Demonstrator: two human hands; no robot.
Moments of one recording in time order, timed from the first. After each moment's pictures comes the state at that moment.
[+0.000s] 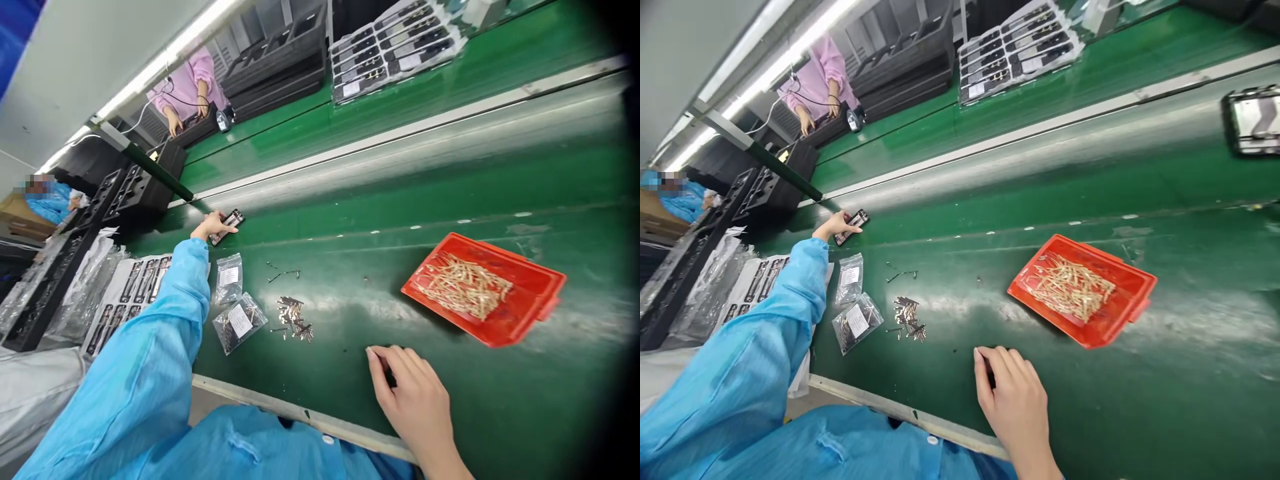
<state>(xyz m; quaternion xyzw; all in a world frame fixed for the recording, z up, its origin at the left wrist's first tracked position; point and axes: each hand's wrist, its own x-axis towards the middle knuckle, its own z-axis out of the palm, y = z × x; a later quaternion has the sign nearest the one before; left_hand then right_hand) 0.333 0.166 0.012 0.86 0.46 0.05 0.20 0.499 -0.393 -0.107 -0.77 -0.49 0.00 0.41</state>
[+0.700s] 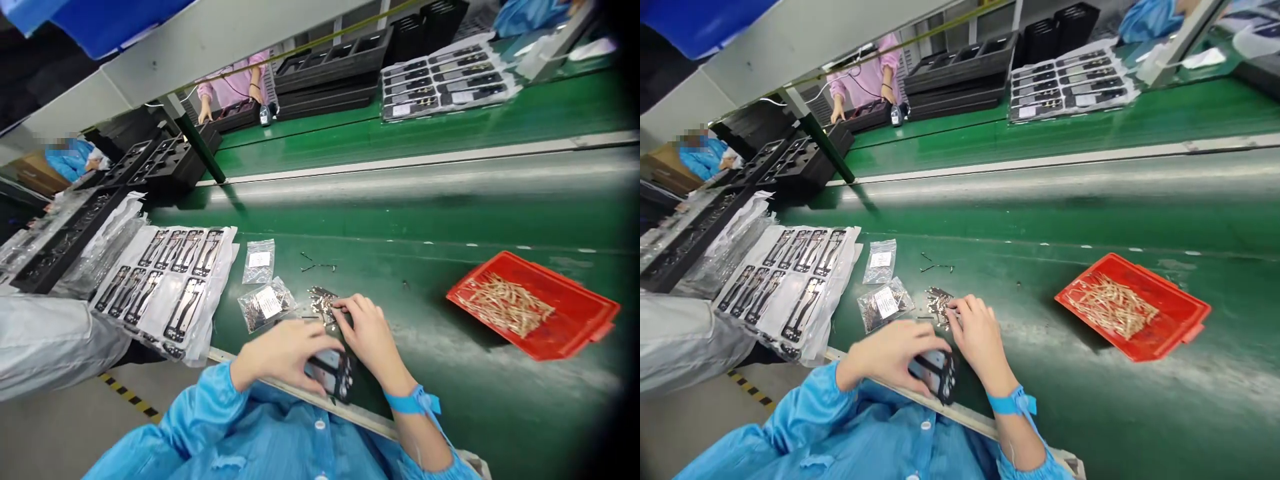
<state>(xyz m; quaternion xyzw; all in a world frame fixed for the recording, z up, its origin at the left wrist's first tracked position) 0.260 -0.189 -0.001 0.96 0.06 -0.07 0.26 0.458 -0.282 -0.100 -0.71 -0.61 0.11 0.34</state>
